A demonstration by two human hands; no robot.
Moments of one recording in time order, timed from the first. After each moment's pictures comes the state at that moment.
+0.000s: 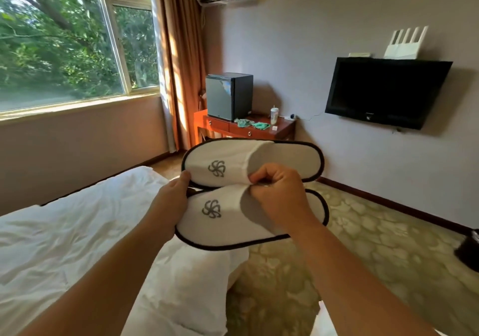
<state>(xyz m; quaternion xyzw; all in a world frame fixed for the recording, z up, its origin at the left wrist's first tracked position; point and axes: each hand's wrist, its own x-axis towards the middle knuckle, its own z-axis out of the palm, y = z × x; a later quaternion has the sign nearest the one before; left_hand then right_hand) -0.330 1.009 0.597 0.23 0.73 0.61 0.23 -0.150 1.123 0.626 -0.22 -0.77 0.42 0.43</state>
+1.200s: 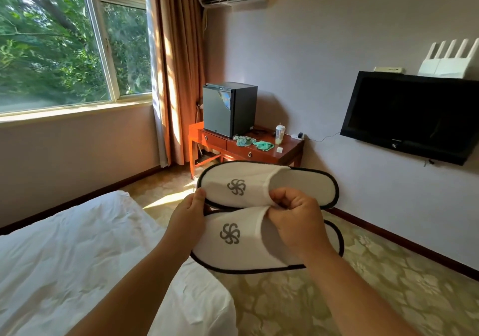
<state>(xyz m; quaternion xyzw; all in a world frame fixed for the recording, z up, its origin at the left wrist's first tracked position) -0.481 1.324 0.582 0.21 0.74 0.60 0.21 -0.312 1.433 0.605 -0.27 -0.73 0.46 0.43</state>
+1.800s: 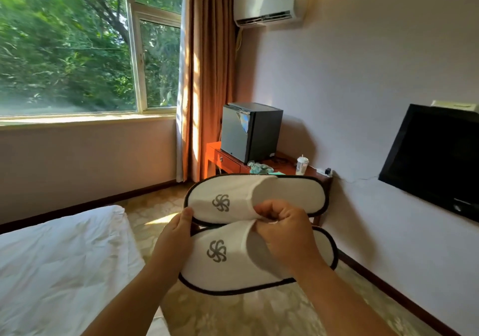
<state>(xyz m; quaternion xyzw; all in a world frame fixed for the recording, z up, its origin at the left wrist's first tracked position) -0.528 1.571 0.580 0.10 0.73 0.66 0.16 -0.386 1.713 0.637 -0.15 -0.79 0.48 0.35</state>
